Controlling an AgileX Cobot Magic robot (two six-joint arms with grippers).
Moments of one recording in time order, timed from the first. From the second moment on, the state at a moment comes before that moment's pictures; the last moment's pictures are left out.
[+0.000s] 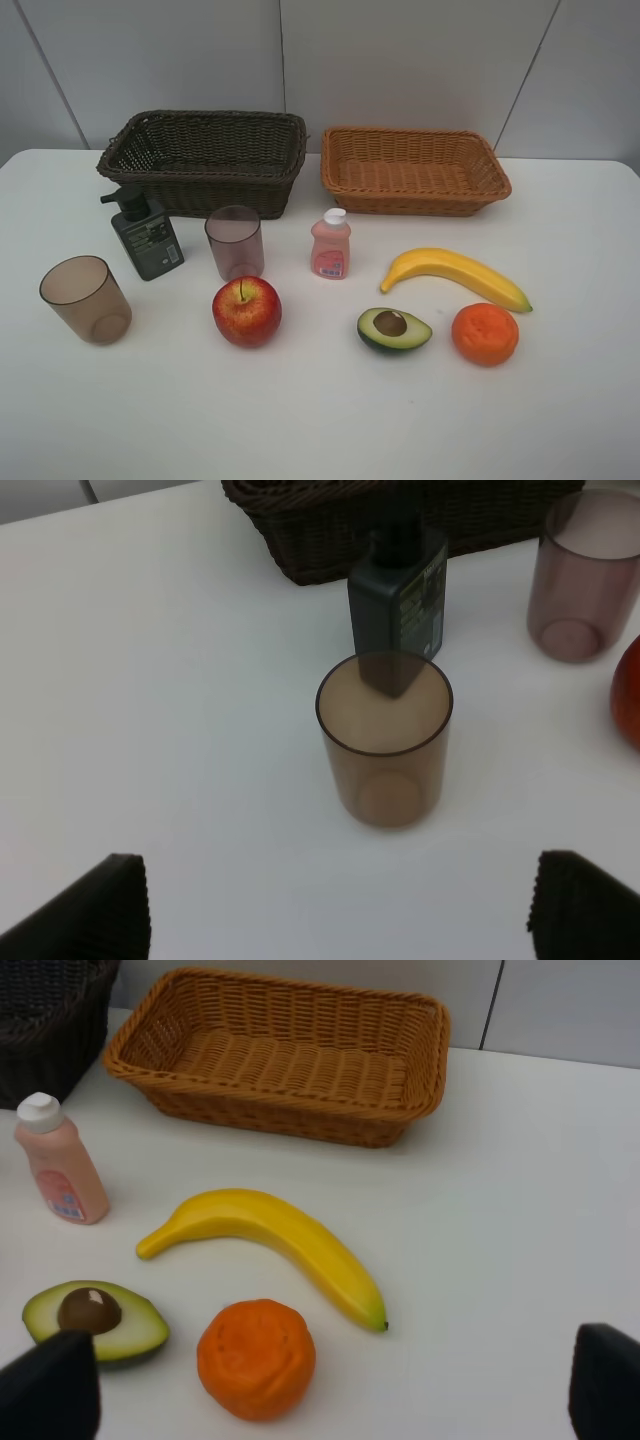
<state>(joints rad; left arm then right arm) -0.19 -0.01 -0.41 0.00 1.07 0.04 -0.04 0.00 -0.53 0.17 1.06 -0.26</state>
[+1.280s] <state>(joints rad) -0.19 -0.01 -0.41 0.00 1.07 0.04 -0.04 0.00 -0.53 0.18 1.06 -0.24</state>
